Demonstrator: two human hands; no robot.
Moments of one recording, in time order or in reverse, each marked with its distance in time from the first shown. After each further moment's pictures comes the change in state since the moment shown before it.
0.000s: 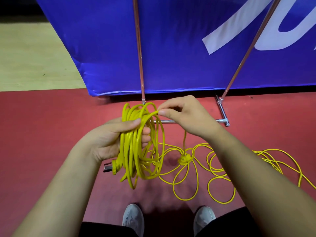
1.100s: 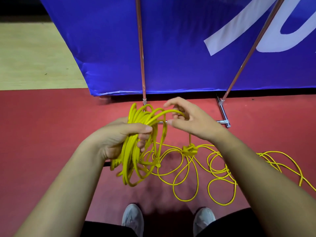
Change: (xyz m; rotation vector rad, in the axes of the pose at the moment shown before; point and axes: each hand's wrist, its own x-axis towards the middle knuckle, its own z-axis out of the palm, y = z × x) left_hand 0.005 -0.003 0.010 0.226 -0.023 0.063; right_hand -0.012 0.019 -0.005 0.095 -0.121 0.136
